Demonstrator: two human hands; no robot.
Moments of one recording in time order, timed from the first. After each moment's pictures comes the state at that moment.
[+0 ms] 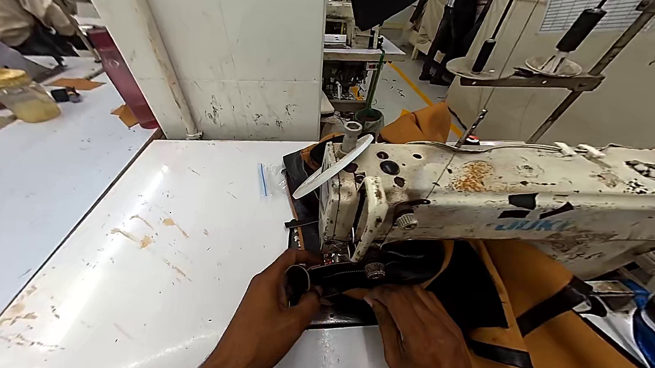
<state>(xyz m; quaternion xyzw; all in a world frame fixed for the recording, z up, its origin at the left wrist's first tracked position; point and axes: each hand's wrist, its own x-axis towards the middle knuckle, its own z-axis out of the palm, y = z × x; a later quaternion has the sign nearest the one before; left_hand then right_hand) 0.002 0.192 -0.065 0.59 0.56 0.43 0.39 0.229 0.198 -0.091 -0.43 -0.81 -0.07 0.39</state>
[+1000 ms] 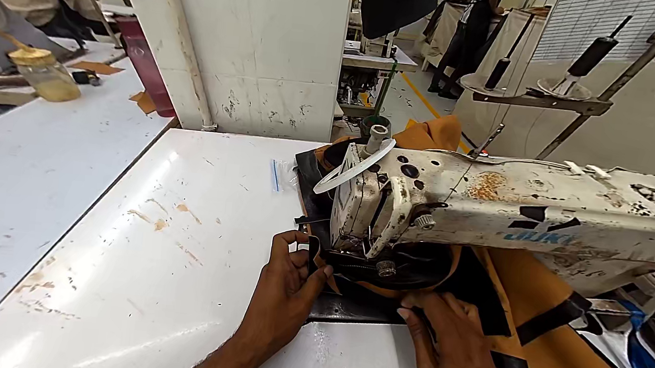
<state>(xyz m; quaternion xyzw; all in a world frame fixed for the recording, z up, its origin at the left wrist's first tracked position) 0.009 0.197 -0.089 0.54 0.46 0.58 0.41 0.269 0.196 -0.097 -0.47 -0.82 -0.02 0.33</state>
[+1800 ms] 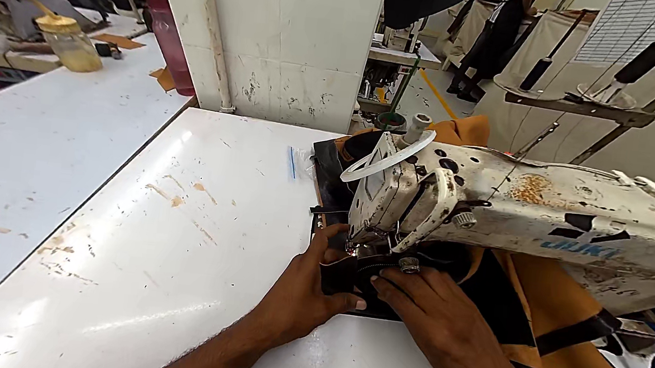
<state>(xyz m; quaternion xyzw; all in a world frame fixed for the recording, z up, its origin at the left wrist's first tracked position) 0.004 0.198 -0.091 0.64 0.48 0.44 0.40 0.246 0.226 -0.068 -0.24 -0.92 -0.15 0.25</state>
